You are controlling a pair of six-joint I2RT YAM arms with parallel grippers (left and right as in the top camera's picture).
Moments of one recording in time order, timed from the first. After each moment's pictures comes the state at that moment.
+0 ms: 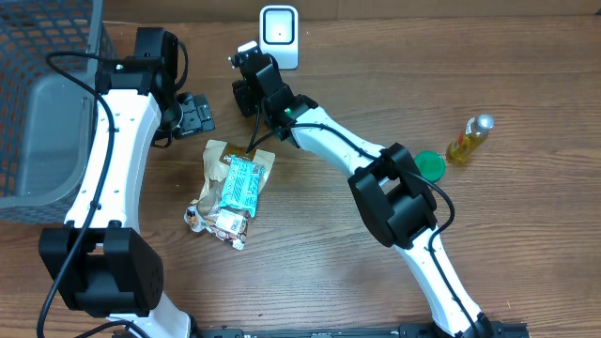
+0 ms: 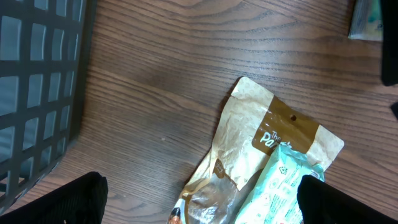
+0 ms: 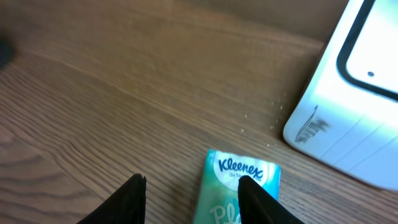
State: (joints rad) left arm -0.03 1.81 1.68 -1.22 -0.13 -0.36; right arm 0.66 2.50 2.00 -0.11 0.11 0.12
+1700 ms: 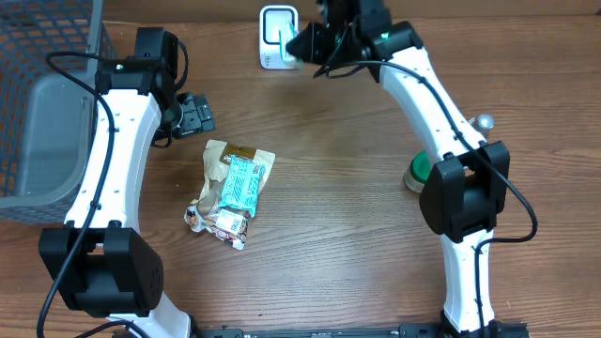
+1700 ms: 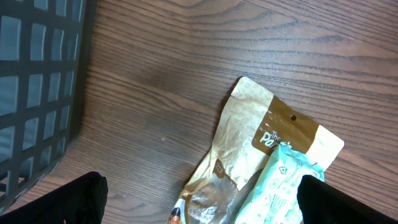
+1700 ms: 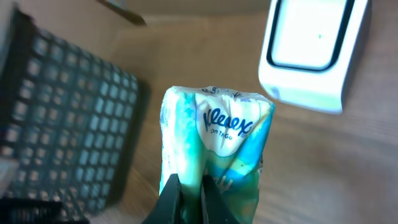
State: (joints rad) left arm -0.03 1.81 1.68 -1.22 -0.13 -0.36; right arm 0.34 2.30 2.19 -0.62 -0.60 0.44
